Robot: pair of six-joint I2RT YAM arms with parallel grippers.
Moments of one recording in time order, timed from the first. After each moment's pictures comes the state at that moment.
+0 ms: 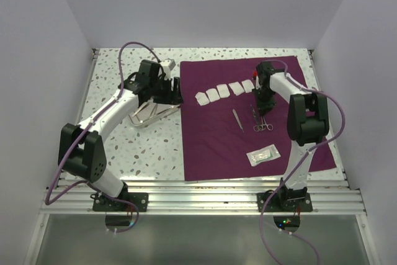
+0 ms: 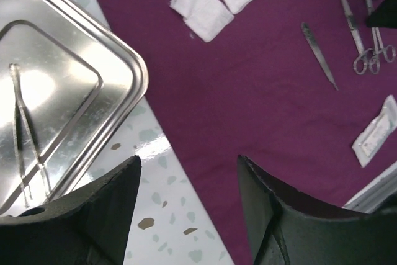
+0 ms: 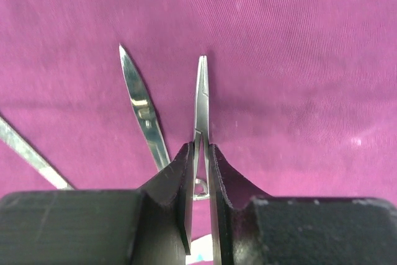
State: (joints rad) left arm -0.36 1.58 1.25 -0.50 0.26 -0.25; right arm 0.14 2.03 1.49 -0.86 0.10 0.03
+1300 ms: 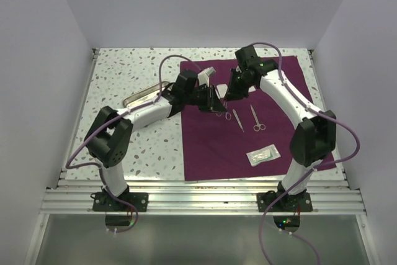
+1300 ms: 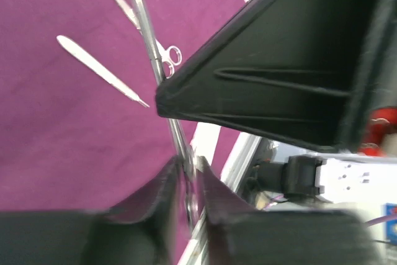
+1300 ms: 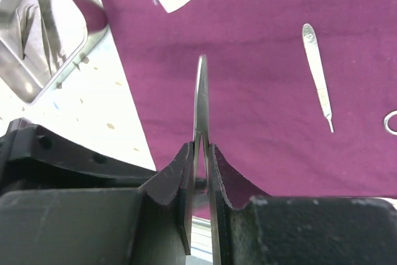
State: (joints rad) left arm -0.64 1.82 1.25 0.05 0.60 -0.71; right arm 0.40 1.77 1.64 -0.92 -0.13 0.63
